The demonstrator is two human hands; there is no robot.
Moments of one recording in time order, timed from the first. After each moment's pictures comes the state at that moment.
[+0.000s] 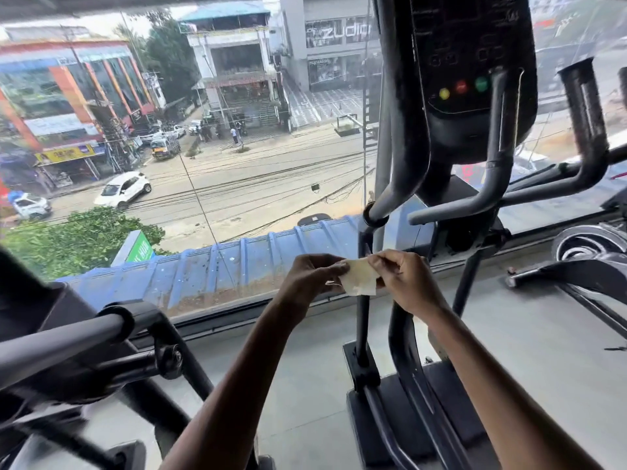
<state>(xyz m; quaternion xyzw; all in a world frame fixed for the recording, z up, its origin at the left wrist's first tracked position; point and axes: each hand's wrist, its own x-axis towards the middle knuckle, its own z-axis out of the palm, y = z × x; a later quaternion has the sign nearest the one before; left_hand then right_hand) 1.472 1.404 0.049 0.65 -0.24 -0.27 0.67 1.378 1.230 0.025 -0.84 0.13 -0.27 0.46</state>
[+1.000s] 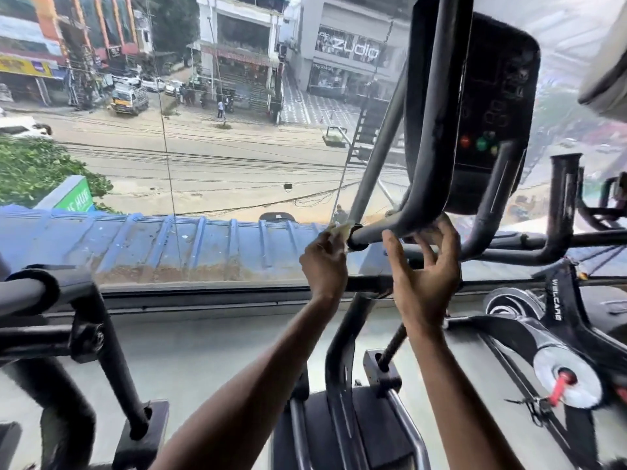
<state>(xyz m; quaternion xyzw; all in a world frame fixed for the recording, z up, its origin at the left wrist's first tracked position) 1.494 1.285 0.032 0.68 -0.06 0.08 0.73 1.389 1.228 0.092 -0.71 0.12 -0.56 0.41</state>
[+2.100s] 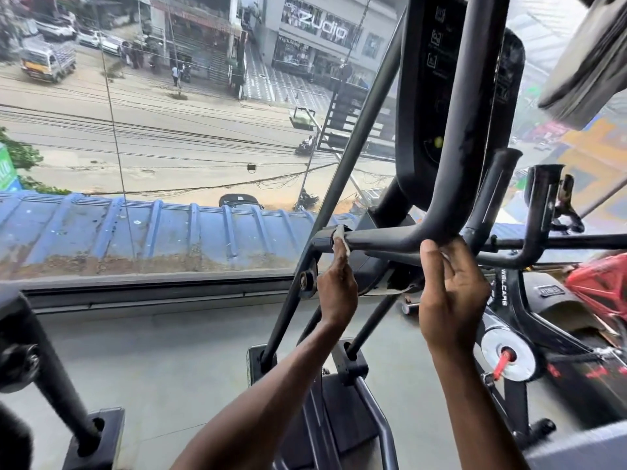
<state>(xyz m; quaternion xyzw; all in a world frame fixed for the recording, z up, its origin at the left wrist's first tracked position) 1.488 1.238 -0.006 0.73 -0.20 0.06 0.65 1.374 1.230 0.120 -0.77 0.10 -0.51 0.36</state>
